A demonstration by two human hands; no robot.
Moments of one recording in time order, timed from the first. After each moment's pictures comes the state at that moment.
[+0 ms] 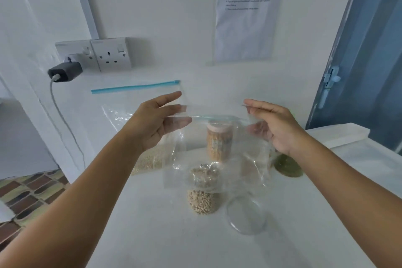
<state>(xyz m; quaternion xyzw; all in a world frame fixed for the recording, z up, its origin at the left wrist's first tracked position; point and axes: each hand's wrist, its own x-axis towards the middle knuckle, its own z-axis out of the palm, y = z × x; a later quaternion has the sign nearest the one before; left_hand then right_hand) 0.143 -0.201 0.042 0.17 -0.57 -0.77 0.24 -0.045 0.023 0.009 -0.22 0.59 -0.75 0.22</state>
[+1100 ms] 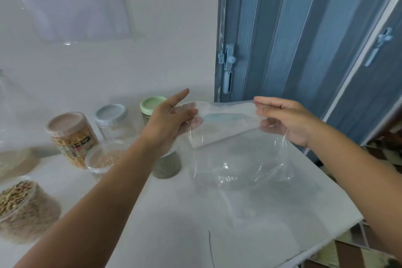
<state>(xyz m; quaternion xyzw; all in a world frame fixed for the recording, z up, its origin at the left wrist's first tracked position) -0.185 0.105 -0.032 0.15 -0.60 -0.77 0.18 -0.344 0.356 -0.030 -0.15 0.69 -0.67 0.23</state>
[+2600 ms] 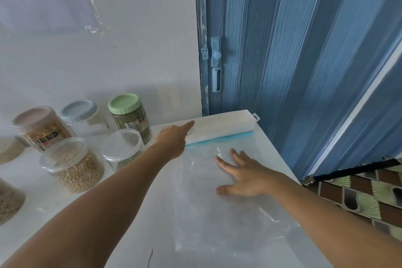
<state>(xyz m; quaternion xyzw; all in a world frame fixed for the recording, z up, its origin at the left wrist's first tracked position) -0.310 0.133 -0.138 0.25 -0.96 -0.09 0.01 -0.403 0.373 -0.164 -0.47 0.84 0.03 0.28</state>
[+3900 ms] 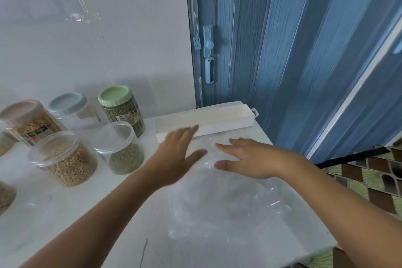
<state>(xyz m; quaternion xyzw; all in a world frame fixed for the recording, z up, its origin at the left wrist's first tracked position) -0.245 0.203 -0.129 0.13 -0.97 -0.21 0.05 -0.395 0.399 -0.101 -0.45 0.84 -0.02 0.30</state>
